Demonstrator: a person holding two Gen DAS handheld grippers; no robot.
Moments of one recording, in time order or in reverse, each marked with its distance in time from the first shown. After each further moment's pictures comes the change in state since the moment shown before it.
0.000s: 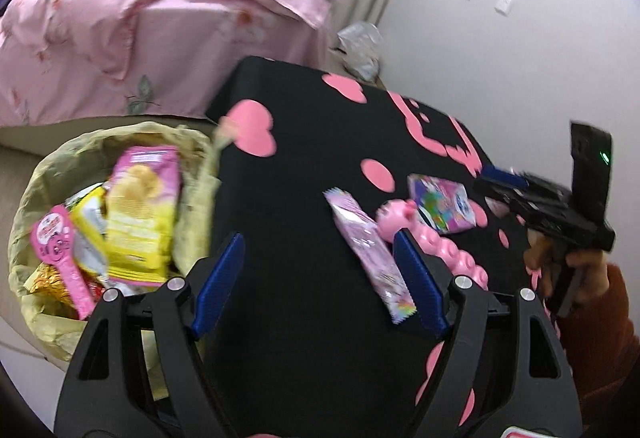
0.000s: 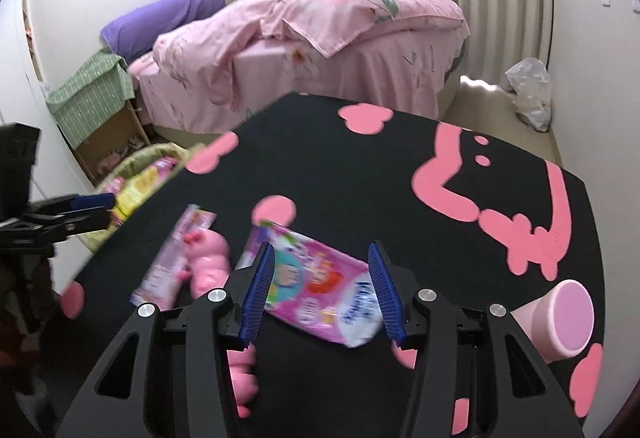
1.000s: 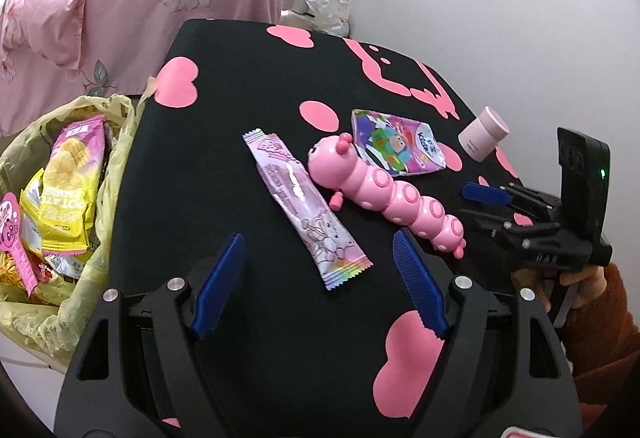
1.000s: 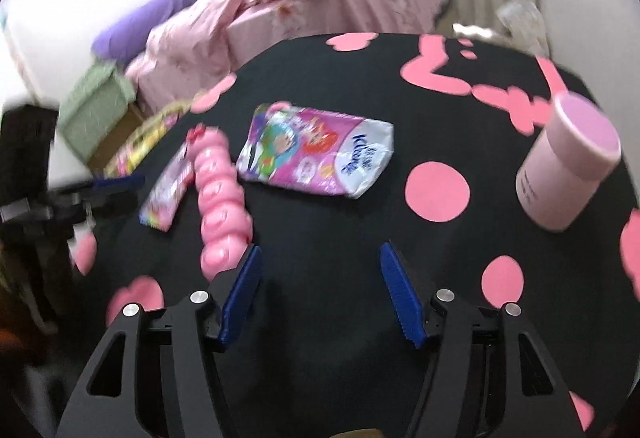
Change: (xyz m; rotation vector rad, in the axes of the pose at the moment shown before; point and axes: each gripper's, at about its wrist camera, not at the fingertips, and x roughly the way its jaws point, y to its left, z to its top) left arm 0.028 -0.045 -0.026 0.077 0.114 -0.058; right arm -0.011 0.001 -0.081 0.080 0.103 0.066
